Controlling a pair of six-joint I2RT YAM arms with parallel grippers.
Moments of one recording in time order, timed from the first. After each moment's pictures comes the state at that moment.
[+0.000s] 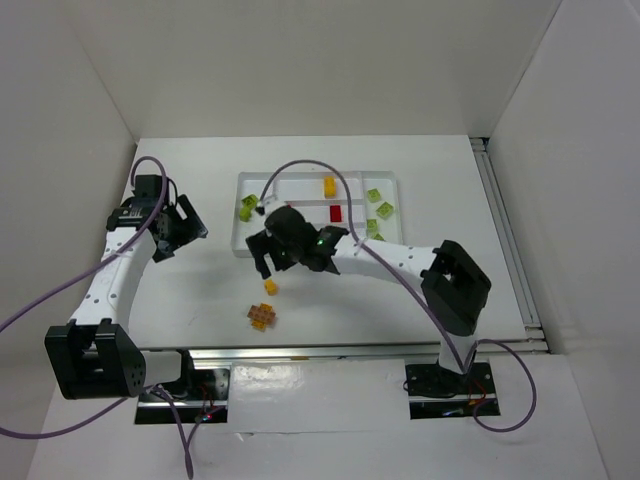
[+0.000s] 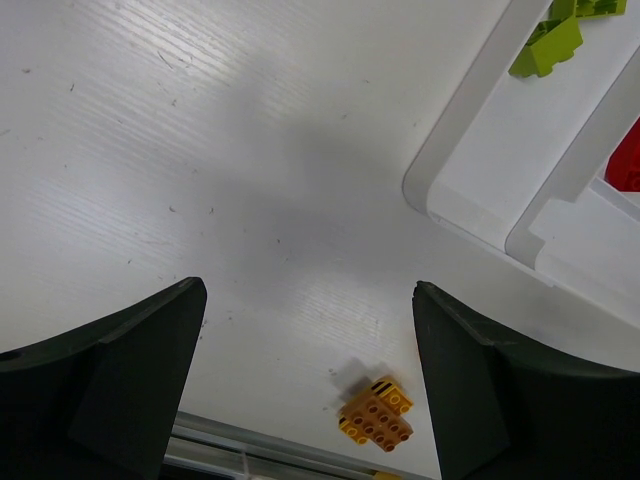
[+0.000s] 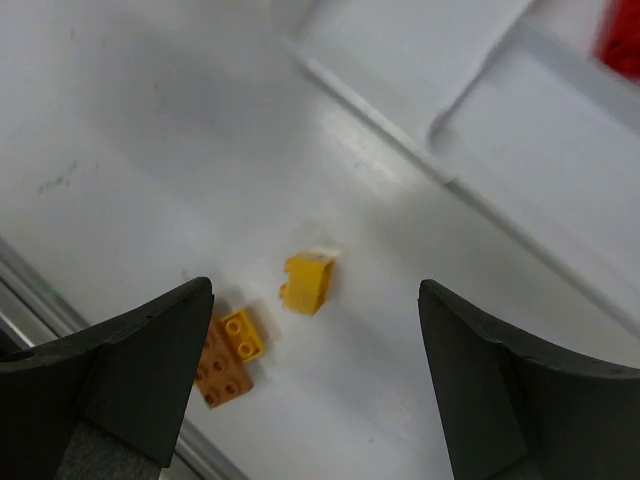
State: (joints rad) left arm 0.07 1.27 1.11 -0.85 -0.09 -0.53; right arm 0.96 1.82 1.39 -0.27 0.11 0.35
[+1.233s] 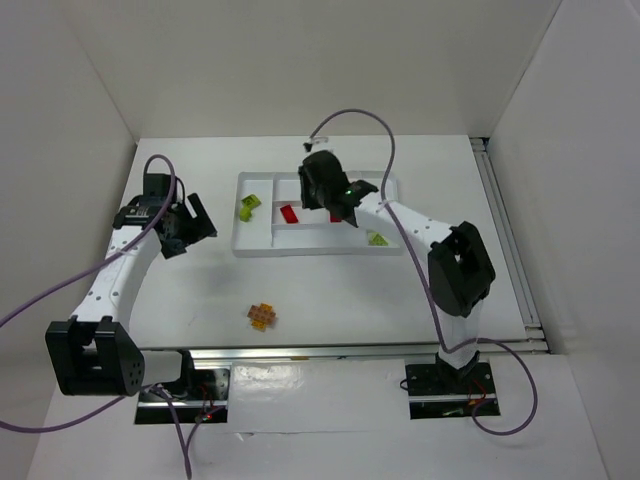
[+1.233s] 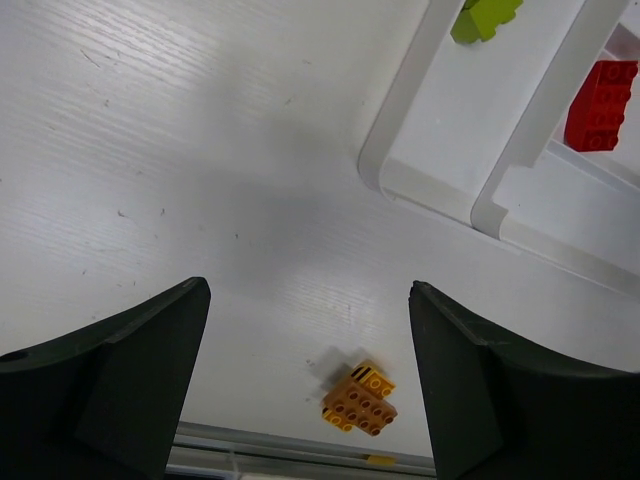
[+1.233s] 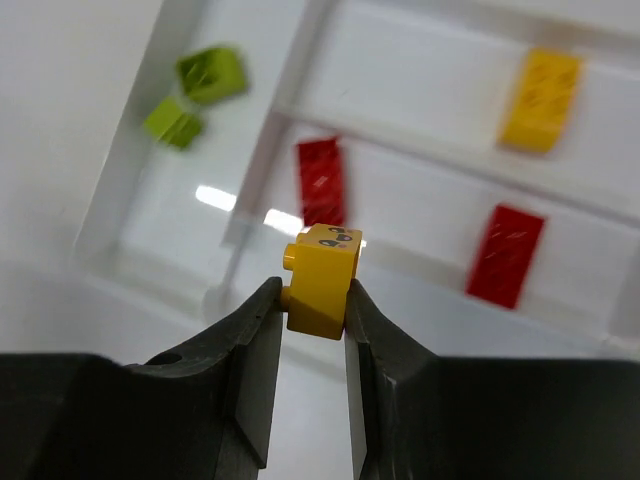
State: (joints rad) left arm 0.03 1.27 1.11 -0.82 -0.02 -0.52; right arm 0.77 1.86 1.51 -0.28 0.23 0.36
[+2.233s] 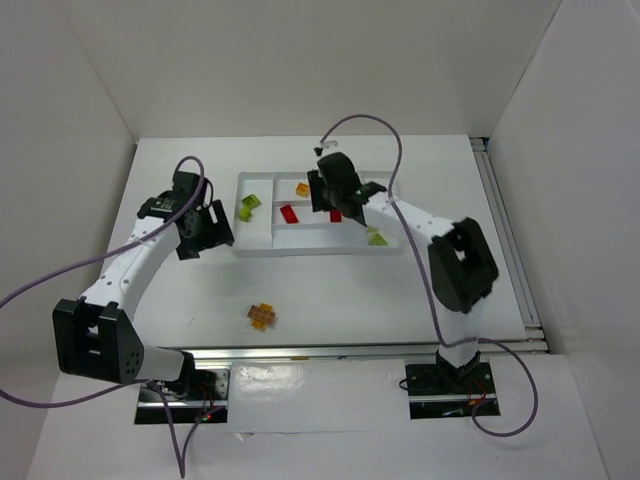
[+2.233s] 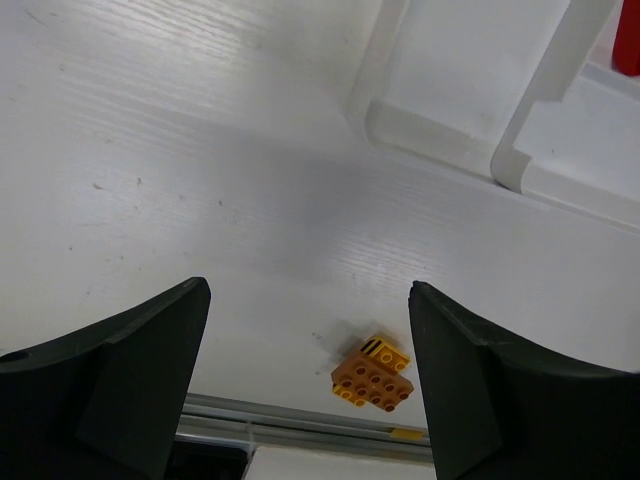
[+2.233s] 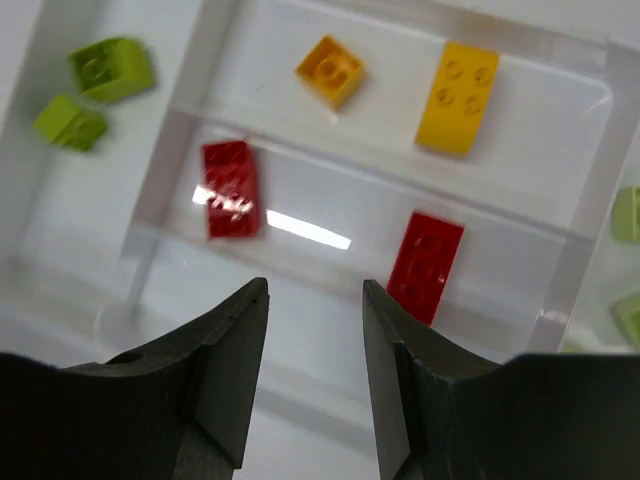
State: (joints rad) left arm -0.15 1.36 1.14 -0.89 -0.11 -0.53; right arm 0.61 1.95 1.54 -0.23 0.18 0.28
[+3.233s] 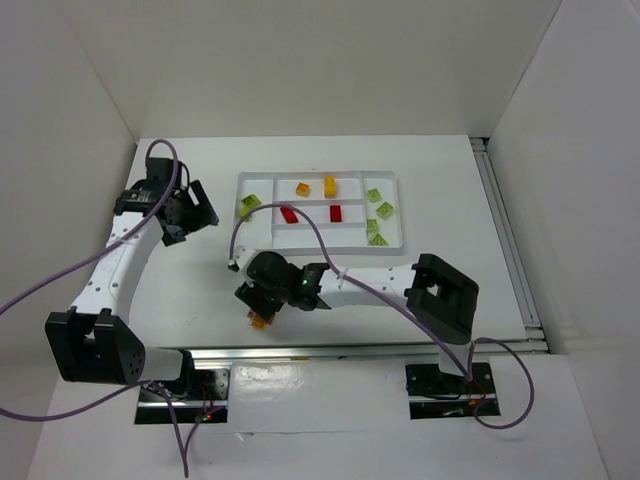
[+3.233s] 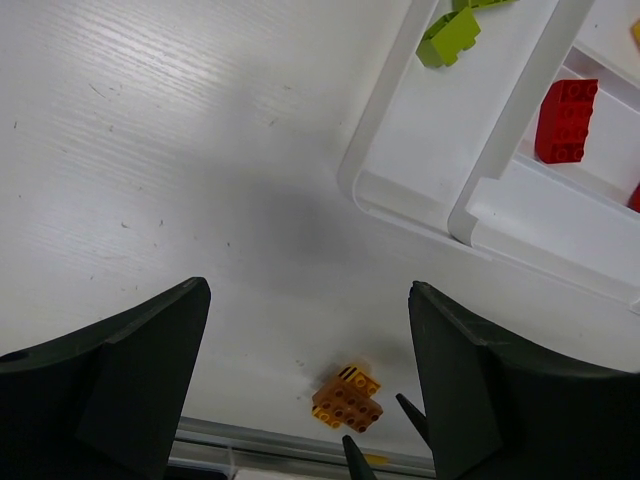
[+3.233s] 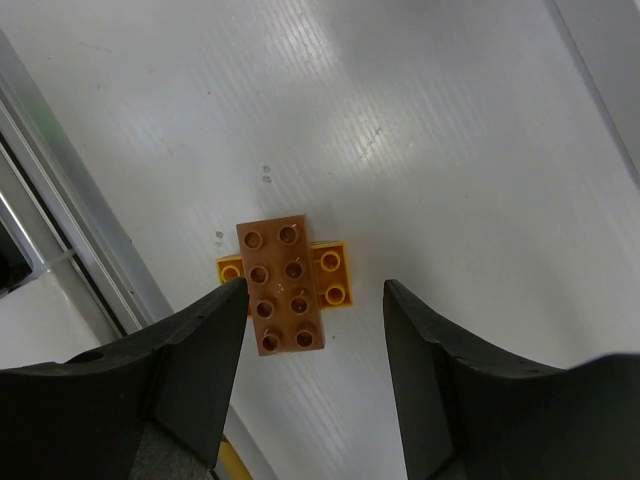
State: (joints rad) left arm -0.02 1.34 1.26 -0.91 -0.08 -0.53; right arm 1.19 1.85 1.26 -0.18 0.07 0.14
